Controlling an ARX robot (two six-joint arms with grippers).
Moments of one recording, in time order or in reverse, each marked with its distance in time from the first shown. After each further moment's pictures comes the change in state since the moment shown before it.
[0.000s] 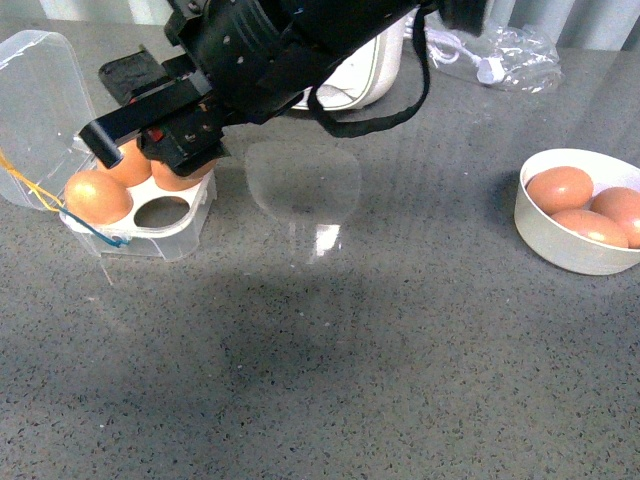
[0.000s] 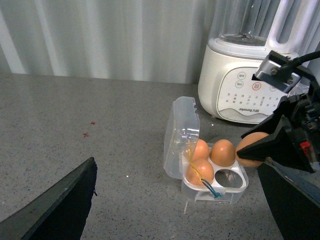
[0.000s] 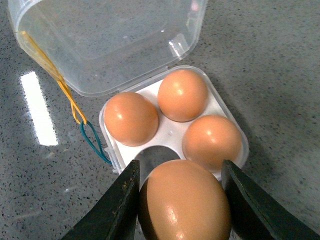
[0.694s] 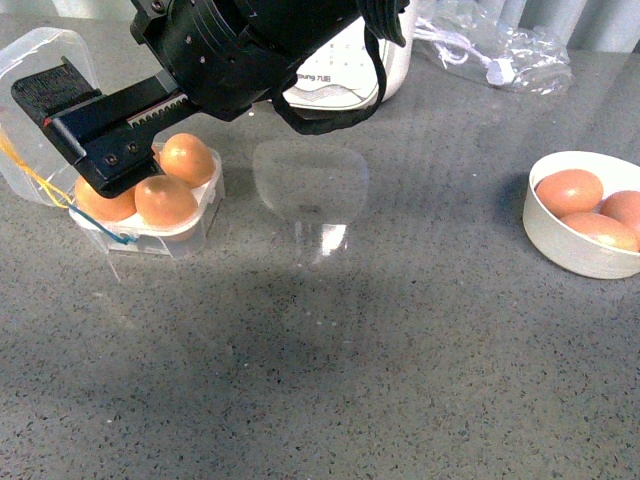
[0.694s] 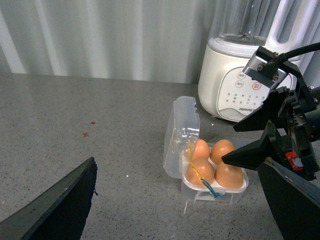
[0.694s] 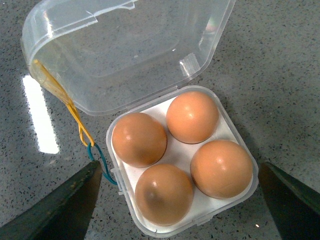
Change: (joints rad) left arm 0.000 0.000 0.000 0.000 0.000 0.000; right arm 0.022 0.028 0.044 0.017 0.015 0.010
